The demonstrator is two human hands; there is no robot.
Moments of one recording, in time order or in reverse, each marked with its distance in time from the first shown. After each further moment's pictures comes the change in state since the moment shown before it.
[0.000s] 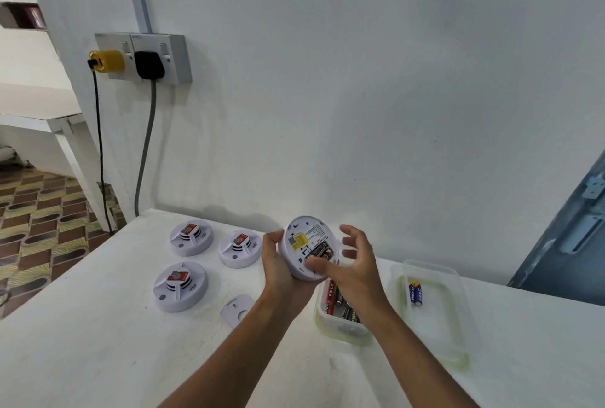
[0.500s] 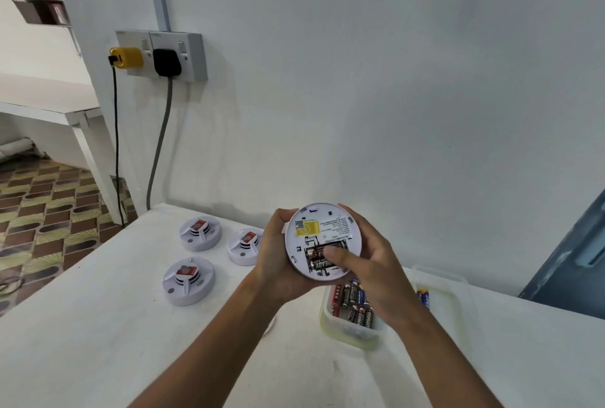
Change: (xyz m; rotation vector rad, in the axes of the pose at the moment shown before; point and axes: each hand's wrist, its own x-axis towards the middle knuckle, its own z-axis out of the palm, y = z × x) left_hand -0.021 0.039 0.015 0.148 -0.267 -0.282; right_hand -0.015 -0.045 -0.023 0.376 -0.325 -0.111
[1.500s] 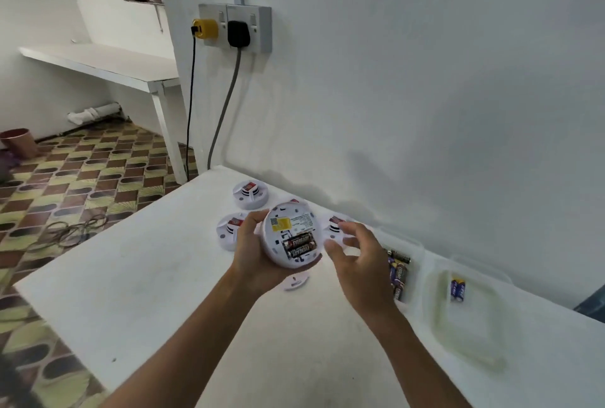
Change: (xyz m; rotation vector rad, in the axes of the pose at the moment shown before) left_hand -0.070 -0.015 -0.063 -0.122 0.263 0.288; right_hand -0.024 0.053 0.043 -0.548 0.154 -0.114
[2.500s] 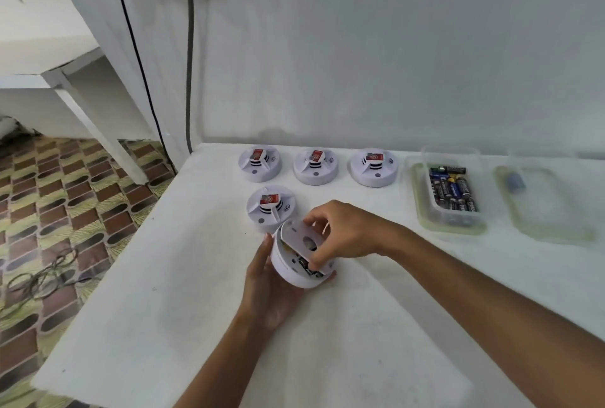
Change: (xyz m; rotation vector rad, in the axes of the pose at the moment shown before) left_hand -0.001 0.050 -0.162 0.162 -0.250 -0.206; right_hand 0.021 -0.036 0.132 -0.318 -0.699 0.265
